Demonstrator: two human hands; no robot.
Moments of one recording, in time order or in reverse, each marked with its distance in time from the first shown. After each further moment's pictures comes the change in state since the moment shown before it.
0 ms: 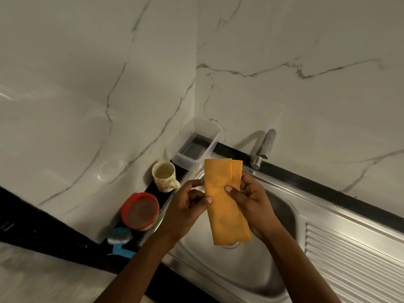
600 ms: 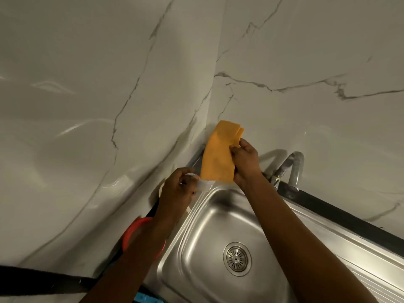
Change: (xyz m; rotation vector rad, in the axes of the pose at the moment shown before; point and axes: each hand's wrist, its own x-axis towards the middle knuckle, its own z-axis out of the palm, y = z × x) left_hand 0.118 0.000 -0.063 -0.001 0.333 -0.069; right_hand 0.208 -0.019 0.051 0.212 0.341 0.197
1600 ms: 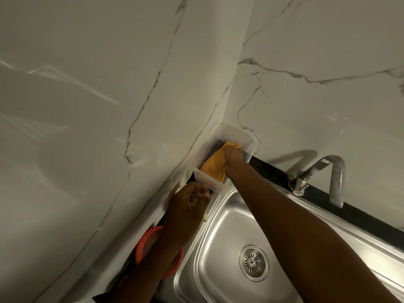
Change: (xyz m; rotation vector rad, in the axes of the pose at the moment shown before) left_hand 0.009 -0.022 -0.031 0.190 -0.068 0.061; right_hand 0.112 0.080 0.072 -0.255 0.225 0.370
